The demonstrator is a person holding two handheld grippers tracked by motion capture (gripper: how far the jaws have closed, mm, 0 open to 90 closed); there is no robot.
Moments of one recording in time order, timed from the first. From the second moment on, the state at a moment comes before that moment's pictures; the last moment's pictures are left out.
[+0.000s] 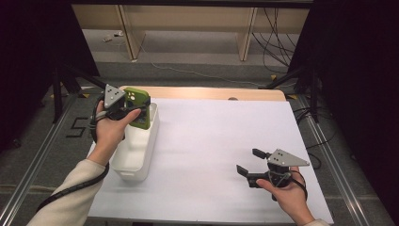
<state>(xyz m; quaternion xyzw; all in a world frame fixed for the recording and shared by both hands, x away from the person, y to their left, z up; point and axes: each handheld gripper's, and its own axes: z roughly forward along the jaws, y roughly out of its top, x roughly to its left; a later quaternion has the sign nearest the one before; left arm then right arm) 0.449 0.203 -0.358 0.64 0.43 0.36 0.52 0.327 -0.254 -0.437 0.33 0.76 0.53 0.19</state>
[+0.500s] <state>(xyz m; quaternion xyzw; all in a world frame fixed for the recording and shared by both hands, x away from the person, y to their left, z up) 0.460 0.202 -0.357 0.64 0.44 0.36 0.52 0.327 -0.255 -0.437 0.33 0.76 0.53 0.19</state>
